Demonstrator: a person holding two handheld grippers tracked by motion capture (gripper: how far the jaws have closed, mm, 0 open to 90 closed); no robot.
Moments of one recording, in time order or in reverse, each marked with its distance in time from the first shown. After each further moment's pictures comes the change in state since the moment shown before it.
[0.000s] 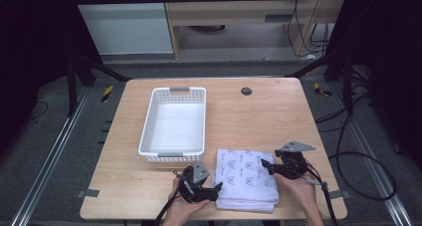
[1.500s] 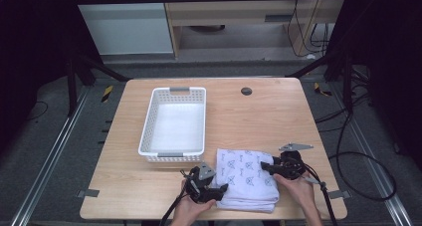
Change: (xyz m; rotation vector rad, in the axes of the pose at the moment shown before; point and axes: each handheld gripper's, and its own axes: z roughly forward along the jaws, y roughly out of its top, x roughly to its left) left arm -0.006 -0.003 0.021 0.049 -0.103 -0.080; right arm -0.011 -0.013 0.018 0.090 0.089 0.115
